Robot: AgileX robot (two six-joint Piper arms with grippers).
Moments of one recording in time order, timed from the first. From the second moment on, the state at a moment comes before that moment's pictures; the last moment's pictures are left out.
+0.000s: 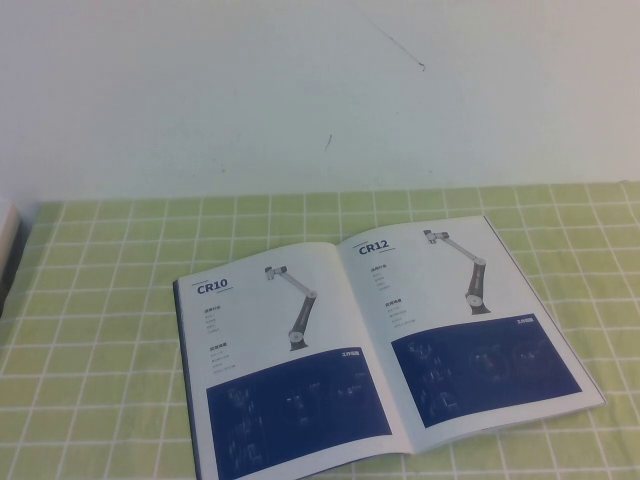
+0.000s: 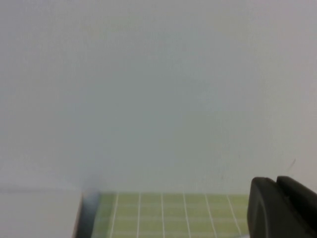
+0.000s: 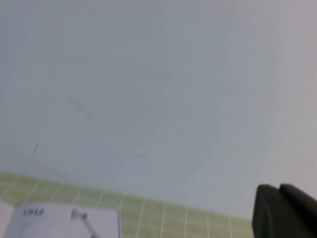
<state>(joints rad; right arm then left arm) -0.02 0.36 -0.68 0.24 0.45 -0.38 -0.09 0.27 -0.54 -0.01 0.34 -0.12</state>
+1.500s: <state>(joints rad) 0.27 1.93 -1.00 0.71 0.46 -0.89 -0.36 1.50 -0.79 -0.23 0.55 -0.01</state>
